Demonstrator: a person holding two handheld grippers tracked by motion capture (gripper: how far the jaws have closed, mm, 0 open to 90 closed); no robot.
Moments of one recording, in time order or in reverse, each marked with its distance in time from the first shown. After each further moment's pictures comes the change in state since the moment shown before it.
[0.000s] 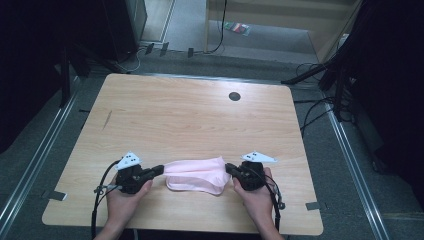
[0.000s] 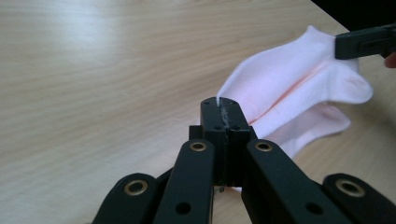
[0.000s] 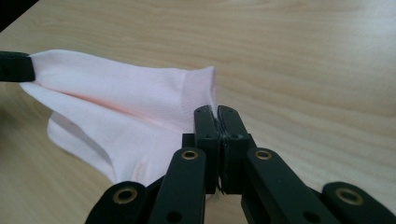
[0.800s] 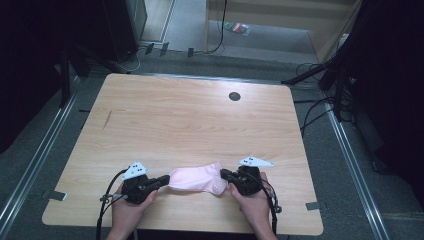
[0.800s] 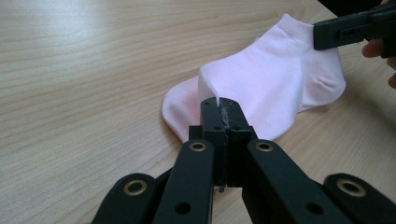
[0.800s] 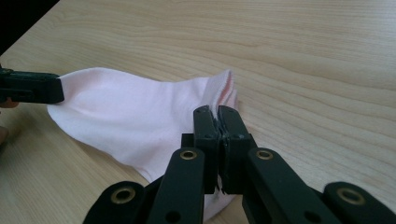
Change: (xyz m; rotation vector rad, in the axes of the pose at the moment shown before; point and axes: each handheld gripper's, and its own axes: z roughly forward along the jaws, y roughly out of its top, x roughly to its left) left arm -0.014 -0.017 0.004 0.022 -0.038 0.006; right arm 0.006 -0.012 0.005 0.021 0.080 0.029
